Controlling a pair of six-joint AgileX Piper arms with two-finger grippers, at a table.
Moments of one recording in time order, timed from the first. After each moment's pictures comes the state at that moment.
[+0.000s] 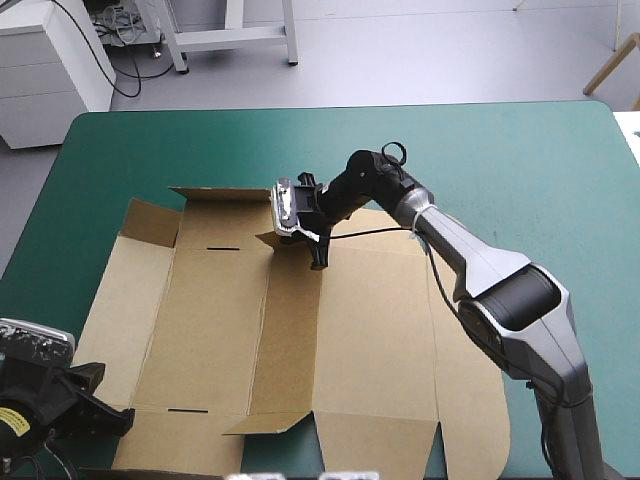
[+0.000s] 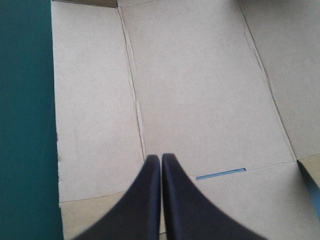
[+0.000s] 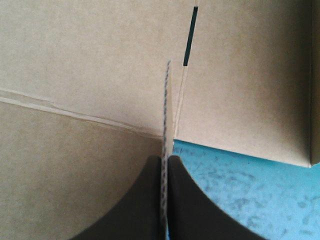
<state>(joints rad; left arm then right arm) -0.09 0.47 -0.84 -0.06 1.25 0.13 0.56 2.17 -1.94 0.63 0.98 -1.49</state>
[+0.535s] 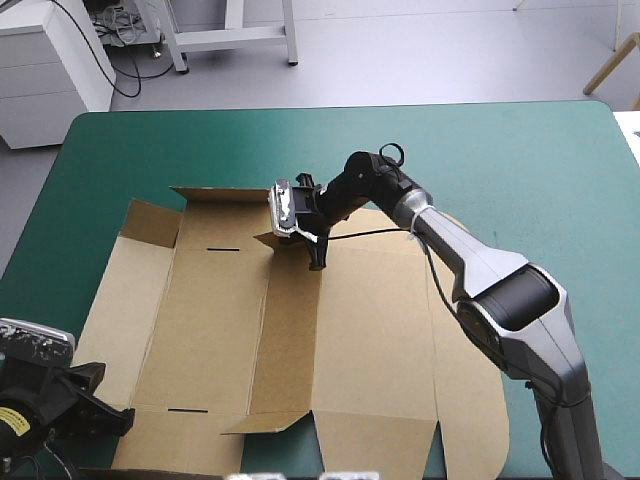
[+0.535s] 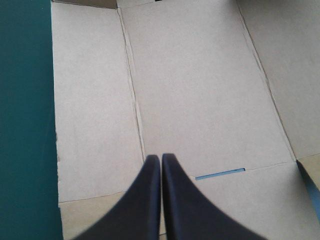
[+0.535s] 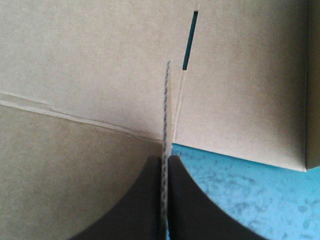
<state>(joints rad) -0.09 0.47 -0.84 -0.06 1.25 0.13 0.57 2.18 -1.95 0.63 0.97 -1.49</state>
